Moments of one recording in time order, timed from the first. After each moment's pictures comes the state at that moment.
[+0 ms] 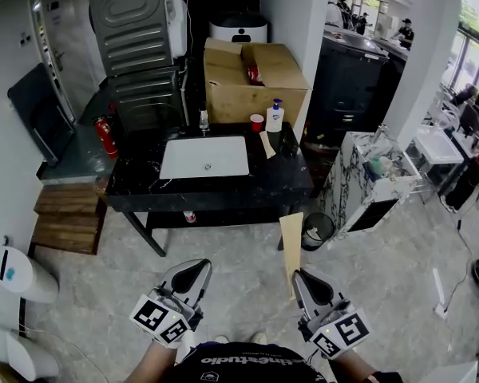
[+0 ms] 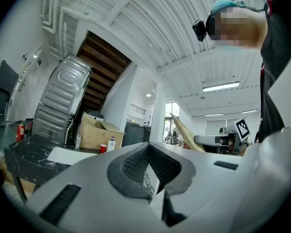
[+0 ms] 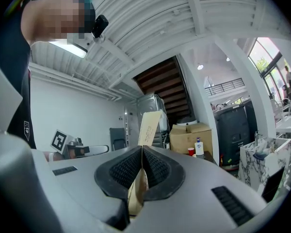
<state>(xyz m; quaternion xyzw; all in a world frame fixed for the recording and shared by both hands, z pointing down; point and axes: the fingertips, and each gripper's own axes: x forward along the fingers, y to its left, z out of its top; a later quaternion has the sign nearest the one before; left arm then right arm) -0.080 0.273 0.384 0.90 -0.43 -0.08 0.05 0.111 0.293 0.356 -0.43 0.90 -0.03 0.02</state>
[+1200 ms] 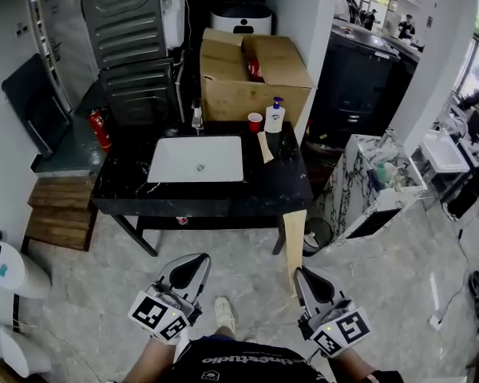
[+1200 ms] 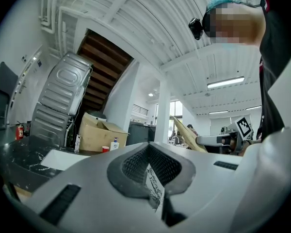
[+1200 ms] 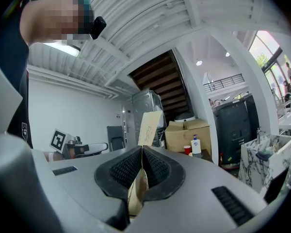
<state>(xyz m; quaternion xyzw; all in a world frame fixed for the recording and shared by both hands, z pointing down) -0.047 0.175 0.398 0.89 -0.45 -0.08 0.04 0.148 0.190 0.379 -0.43 0.90 -0.05 0.01</state>
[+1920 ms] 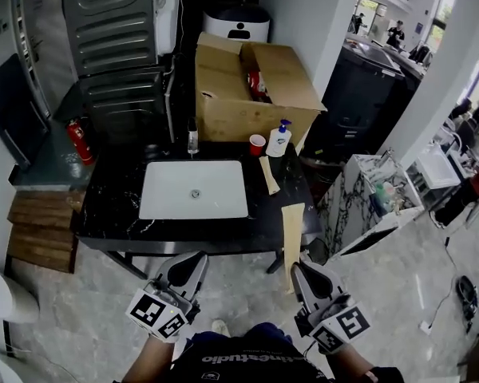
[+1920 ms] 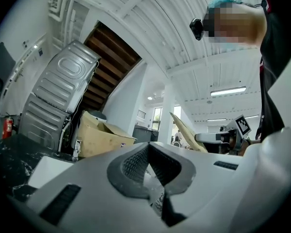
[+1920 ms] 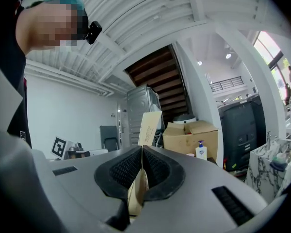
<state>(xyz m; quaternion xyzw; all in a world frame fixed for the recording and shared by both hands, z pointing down) -0.128 -0.004 0.398 0.90 -0.42 -0.11 0.05 0.060 0.019 0.354 -0.44 0.90 -0.04 0.01</state>
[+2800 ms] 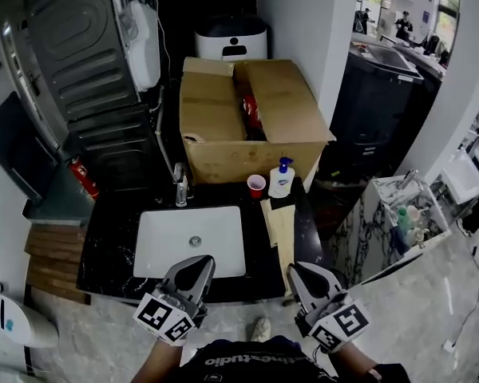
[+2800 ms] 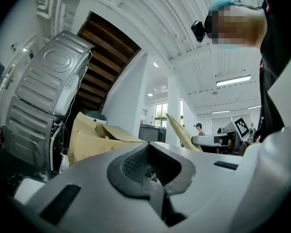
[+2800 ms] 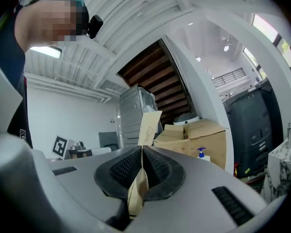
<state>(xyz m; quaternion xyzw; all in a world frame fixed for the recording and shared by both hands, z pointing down) -0.056 -0.217 0.379 0.90 -0.43 -0.08 0.03 0.116 -0.202 0.359 -0.41 0.91 -0.06 0.05</state>
